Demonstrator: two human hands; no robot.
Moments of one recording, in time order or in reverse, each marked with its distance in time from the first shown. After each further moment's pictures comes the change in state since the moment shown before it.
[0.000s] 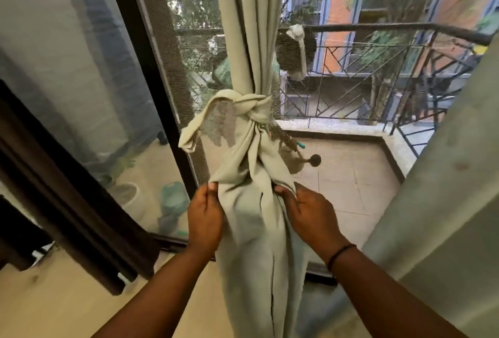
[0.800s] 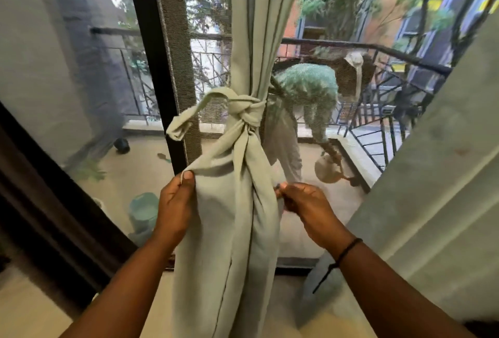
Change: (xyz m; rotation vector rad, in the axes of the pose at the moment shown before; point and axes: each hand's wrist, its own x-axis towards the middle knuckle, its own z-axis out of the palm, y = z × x) left_hand 0.086 -0.022 -0.123 -0.285 -0.279 0.002; right_hand 0.001 -0.109 0.043 0.894 -0.116 0.484
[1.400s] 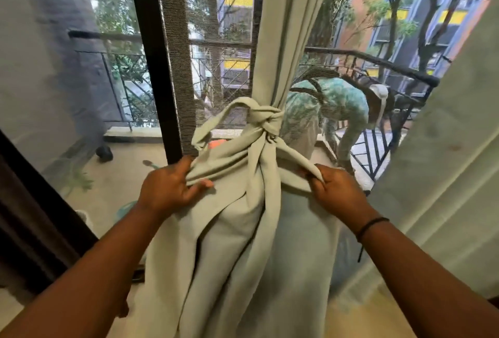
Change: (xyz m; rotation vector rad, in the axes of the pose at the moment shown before) left_hand 0.062 -0.012 -0.052 0.897 -0.163 0.678; right_hand -0.002 -0.023 -0.027 -1.191 0.299 -0.438
